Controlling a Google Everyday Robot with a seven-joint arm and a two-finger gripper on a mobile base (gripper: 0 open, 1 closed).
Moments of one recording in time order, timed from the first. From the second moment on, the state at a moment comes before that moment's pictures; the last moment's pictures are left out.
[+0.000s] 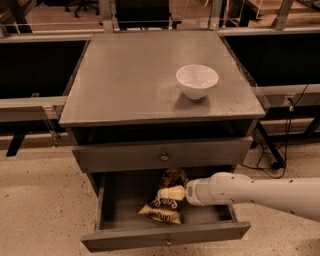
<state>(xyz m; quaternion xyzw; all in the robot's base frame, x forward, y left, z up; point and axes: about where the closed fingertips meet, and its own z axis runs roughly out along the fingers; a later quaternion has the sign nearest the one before) 0.531 -0.084 0.492 -0.05 0.95 0.23 0.21</state>
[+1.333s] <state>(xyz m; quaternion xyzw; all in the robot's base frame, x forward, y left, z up) 0.580 -0.055 0.465 -0.08 0.94 0.23 0.25</state>
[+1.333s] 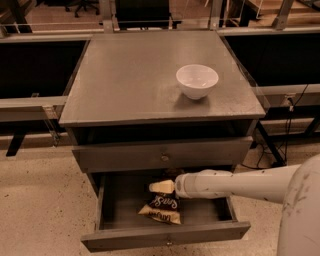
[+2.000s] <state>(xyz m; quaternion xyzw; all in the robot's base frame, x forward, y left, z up) 0.578 -0.051 0.457 -0.09 0.93 0.23 0.27</state>
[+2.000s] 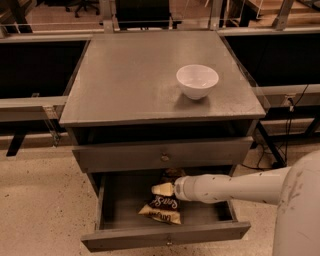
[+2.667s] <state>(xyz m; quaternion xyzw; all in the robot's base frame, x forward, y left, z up) 0.581 -0.054 0.440 -0.07 0.93 0.25 0.25</state>
